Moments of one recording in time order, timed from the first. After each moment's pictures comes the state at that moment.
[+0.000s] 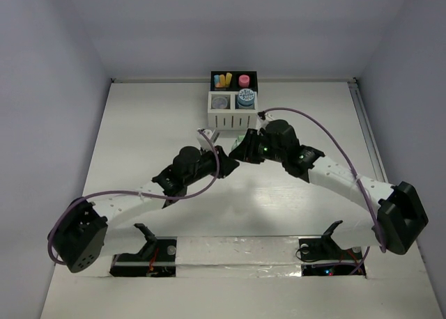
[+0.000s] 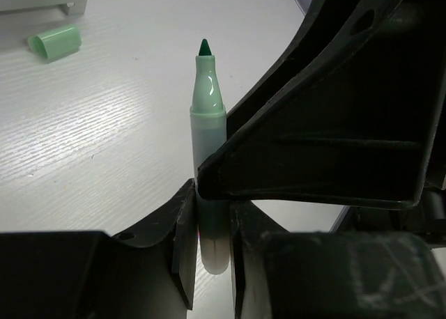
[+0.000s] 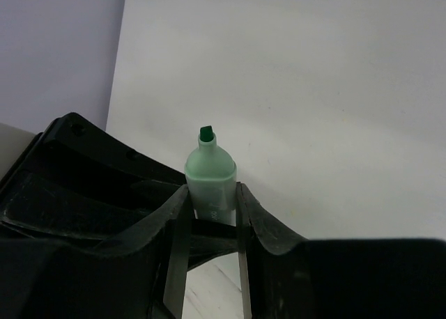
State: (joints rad) left arm -0.78 1.19 0.54 0.41 0.14 -0.58; right arm 0.72 1.33 0.93 -0.07 -0.22 0.80
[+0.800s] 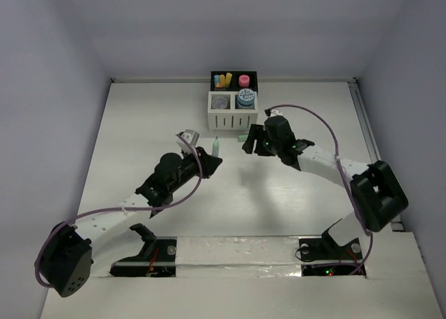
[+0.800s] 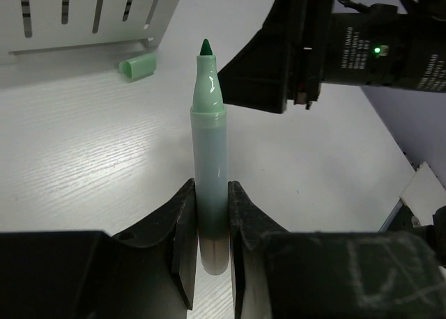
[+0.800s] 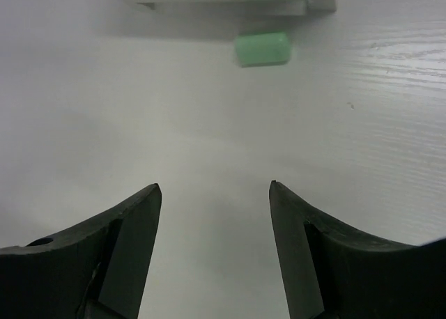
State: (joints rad) left arm -0.68 0.98 0.43 0.38 0.09 -0.52; right arm 0.58 1.50 0.94 -0.07 0.03 0.60
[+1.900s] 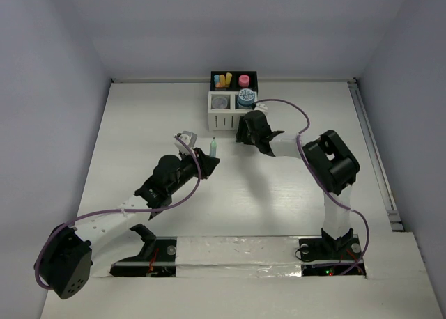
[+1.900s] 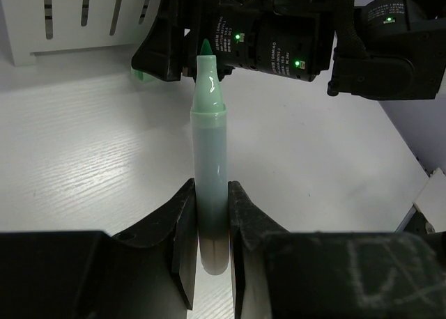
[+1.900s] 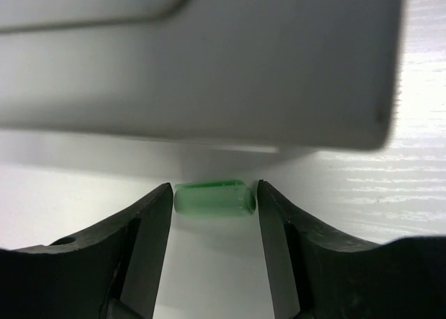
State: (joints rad) left arm -0.67 0.95 0.39 0.40 0.05 -0.50; right arm 0.58 2.01 1.20 0.16 0.24 0.56
